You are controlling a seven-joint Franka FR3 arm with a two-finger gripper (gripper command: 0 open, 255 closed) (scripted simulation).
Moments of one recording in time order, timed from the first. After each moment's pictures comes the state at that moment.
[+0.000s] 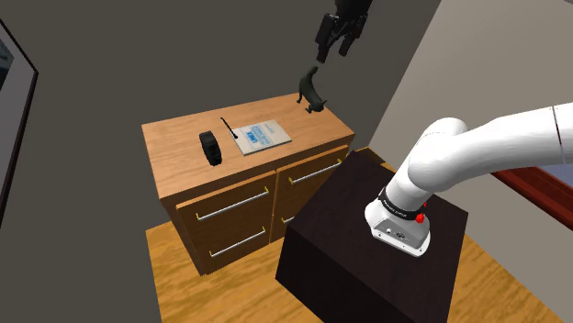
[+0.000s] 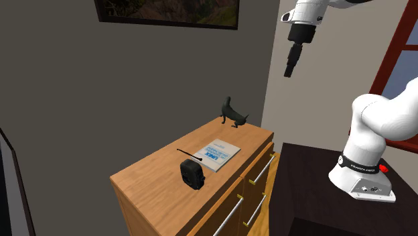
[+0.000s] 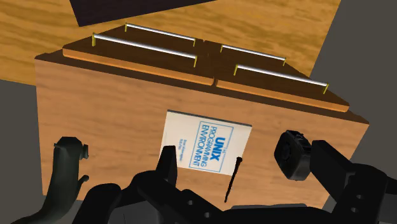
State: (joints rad) arm -0.01 -0.78 0.07 -2.31 0.05 1.67 0.17
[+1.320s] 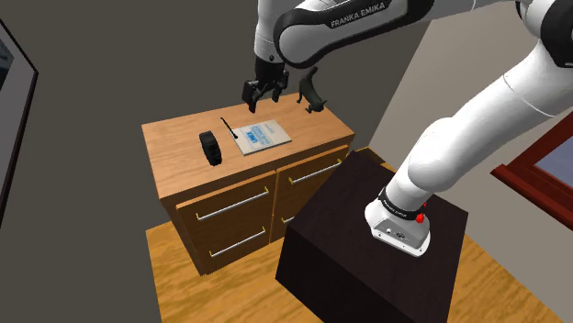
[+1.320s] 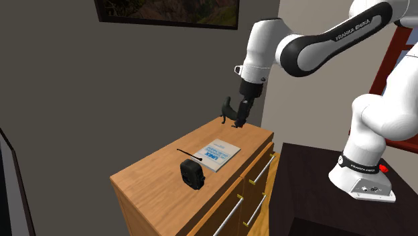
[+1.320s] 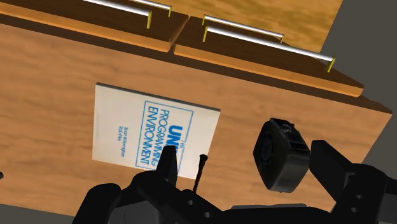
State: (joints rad) arm -0.01 -0.27 0.28 -2.34 0.01 2.20 0.38
